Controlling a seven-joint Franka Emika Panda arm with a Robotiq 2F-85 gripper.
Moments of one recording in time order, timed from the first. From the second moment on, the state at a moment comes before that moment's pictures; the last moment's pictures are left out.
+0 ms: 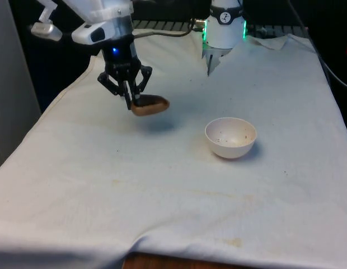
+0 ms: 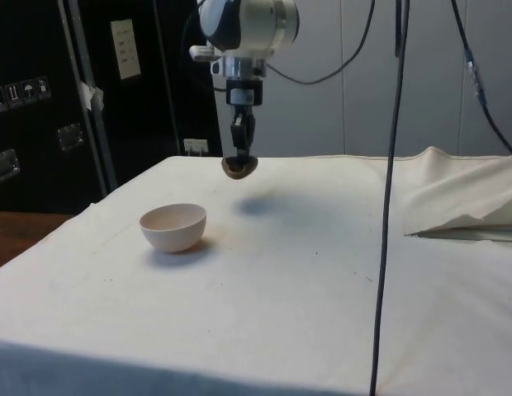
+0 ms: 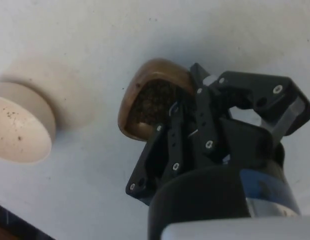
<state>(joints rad) -0.03 0.54 -0.37 -1.89 0.50 2.37 -0.86</state>
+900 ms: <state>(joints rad) 0.02 0.42 -0.36 -1.93 0.39 2.36 -0.70</state>
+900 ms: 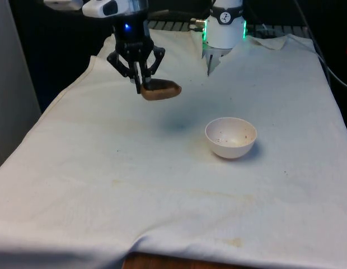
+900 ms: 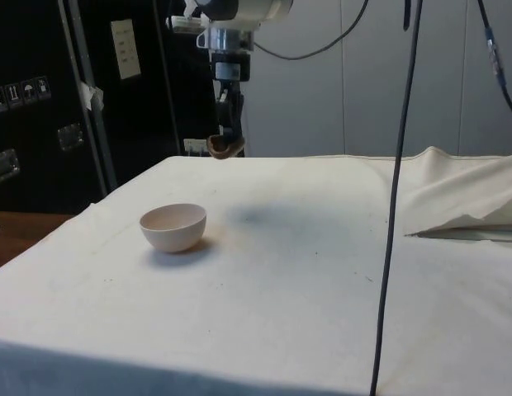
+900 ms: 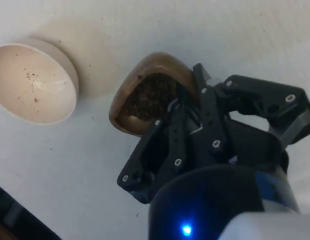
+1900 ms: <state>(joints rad) 0.05 0.38 -0.31 -1.93 0.16 2.36 -0.47</state>
